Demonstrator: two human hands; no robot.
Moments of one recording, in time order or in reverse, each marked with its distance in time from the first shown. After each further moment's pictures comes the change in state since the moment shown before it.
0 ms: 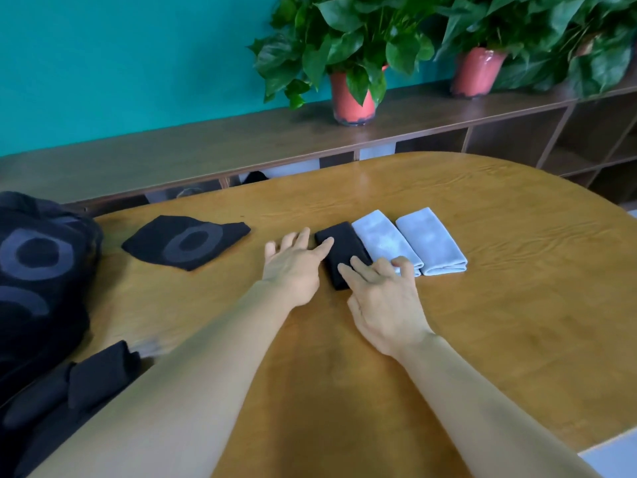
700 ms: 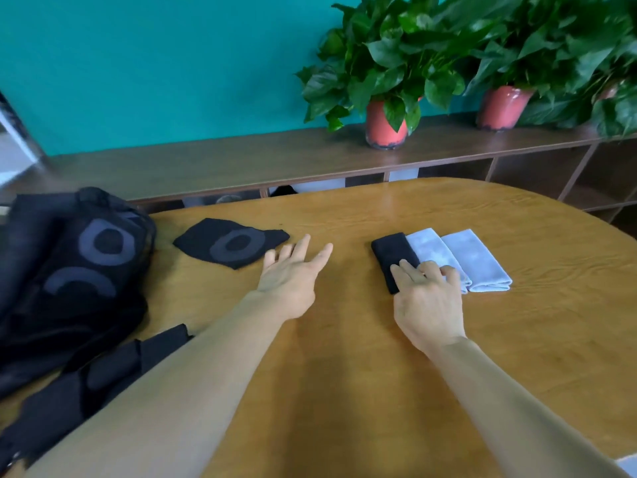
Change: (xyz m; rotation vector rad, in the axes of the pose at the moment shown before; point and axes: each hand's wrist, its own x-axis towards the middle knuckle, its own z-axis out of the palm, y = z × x) left_hand -0.051 -0.046 -0.020 -0.032 0.058 -0.060; right_hand 0.006 0.002 -0.002 -0.105 0.203 0.102
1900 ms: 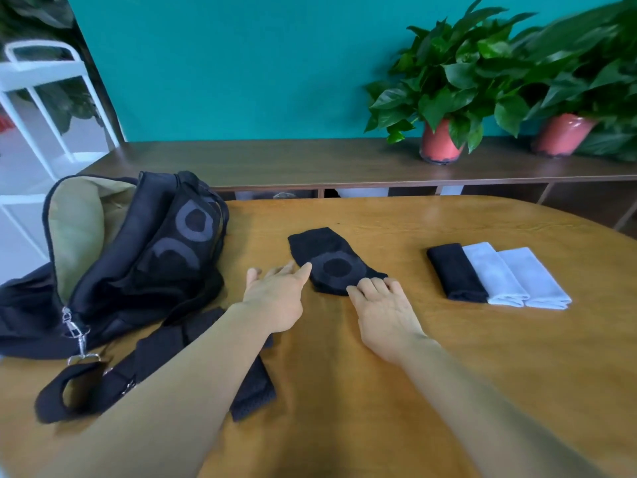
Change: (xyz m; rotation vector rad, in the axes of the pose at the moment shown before) left_hand -0.084 -0.097 -0.006 0.006 -0.139 -0.186; right_hand 0.006 -0.136 -0.023 0.055 -0.379 -0.382
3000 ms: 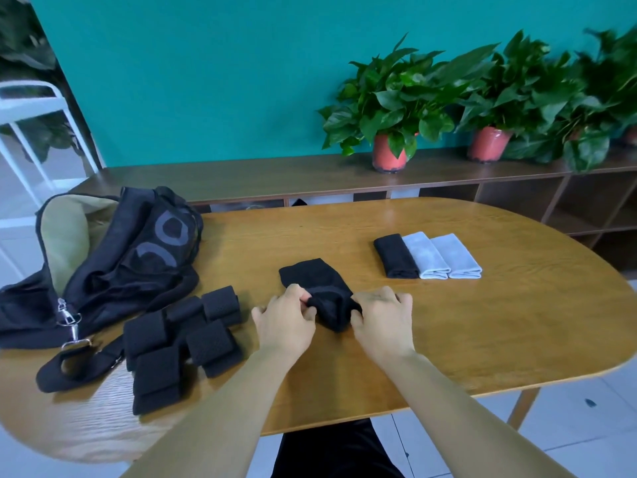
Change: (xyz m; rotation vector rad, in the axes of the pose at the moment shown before) left_hand -0.069 0.091 0.046 -0.573 0.432 -0.117; right_hand -0.101 0.012 -0.021 0.248 0.253 0.400
